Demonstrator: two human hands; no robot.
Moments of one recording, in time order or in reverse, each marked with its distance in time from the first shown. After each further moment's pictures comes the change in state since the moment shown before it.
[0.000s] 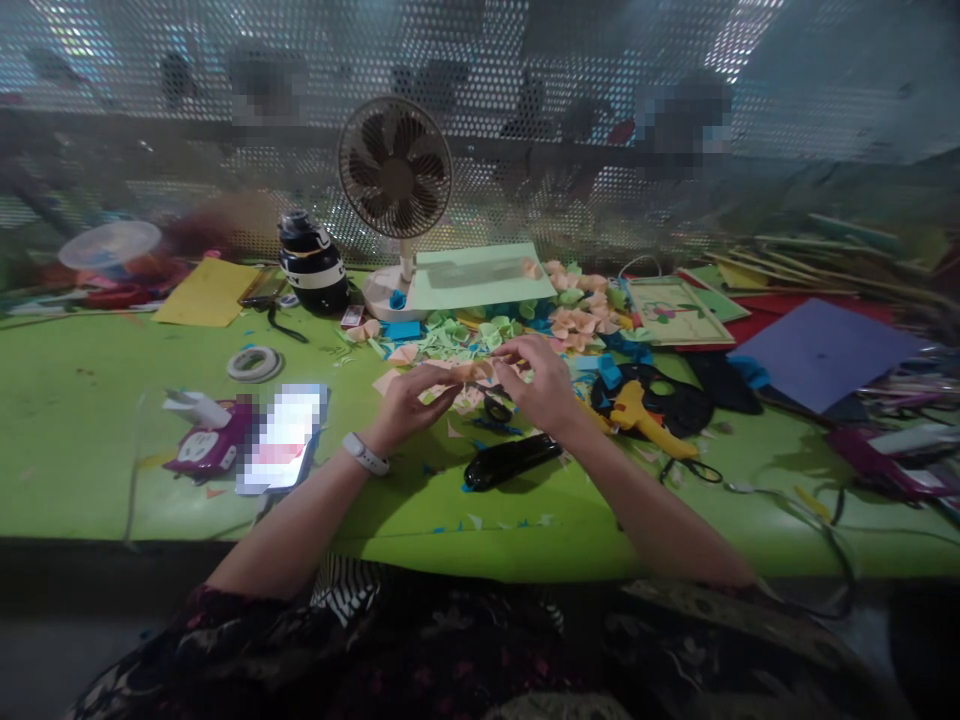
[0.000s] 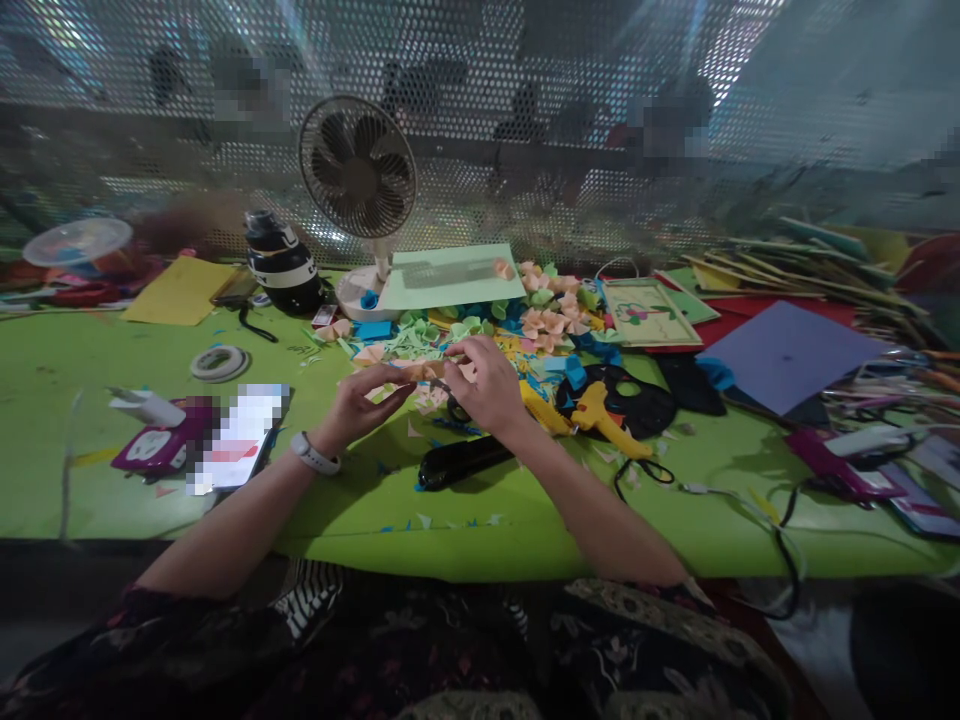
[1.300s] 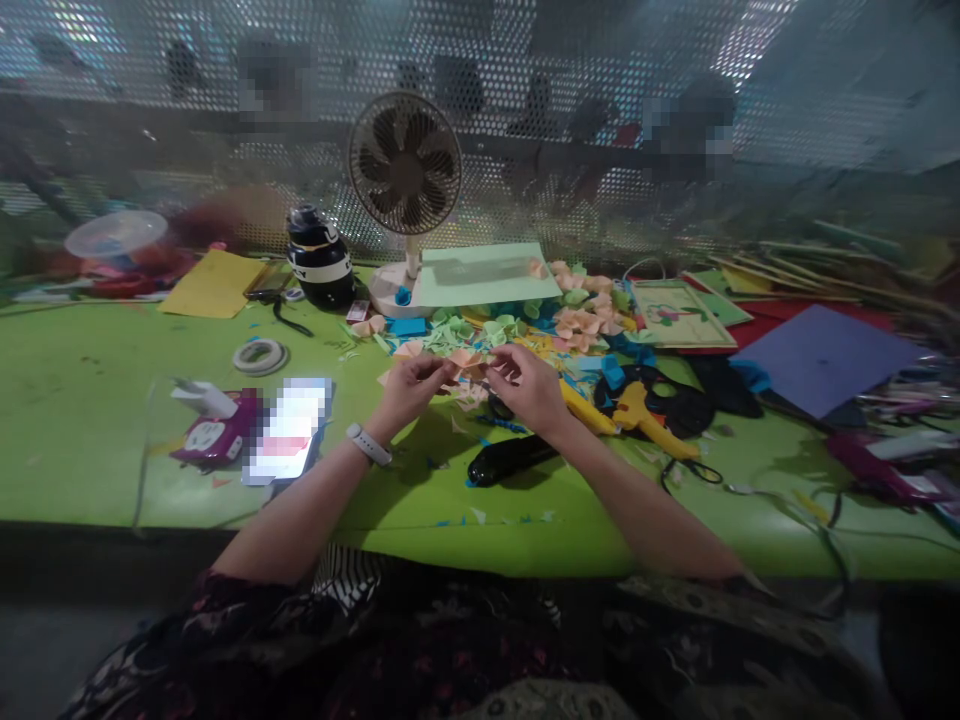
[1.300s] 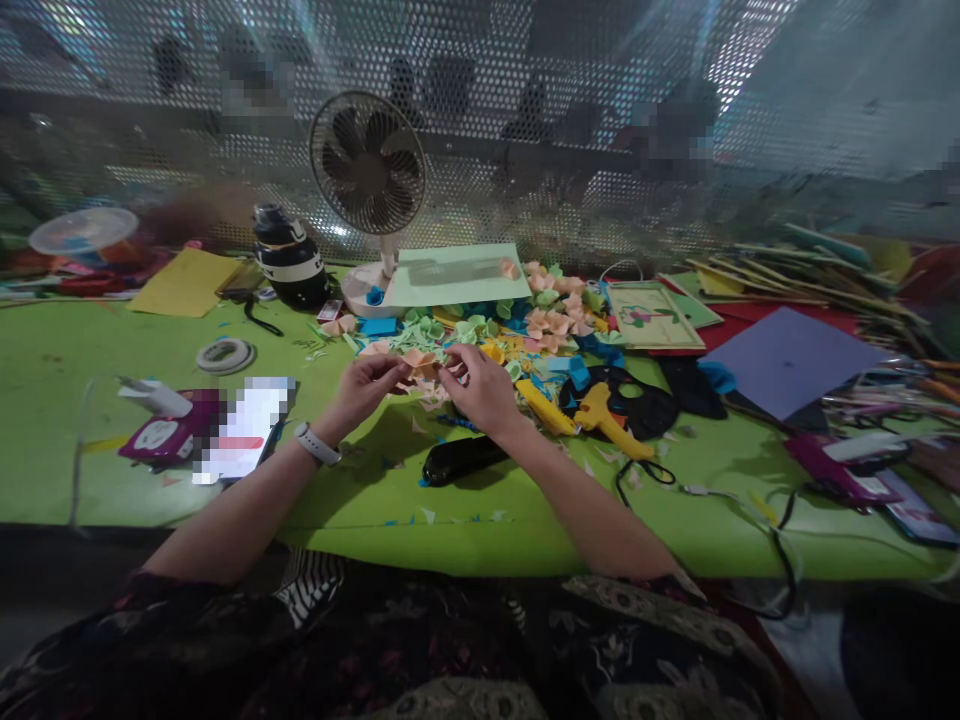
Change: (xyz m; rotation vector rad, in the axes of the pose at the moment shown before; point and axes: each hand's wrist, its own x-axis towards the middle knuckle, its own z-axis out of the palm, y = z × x) left_hand -0.001 -0.011 0.003 -0.481 0.035 -0.714; right_hand -0.009 0.017 0.024 -0.011 -0.040 0.006
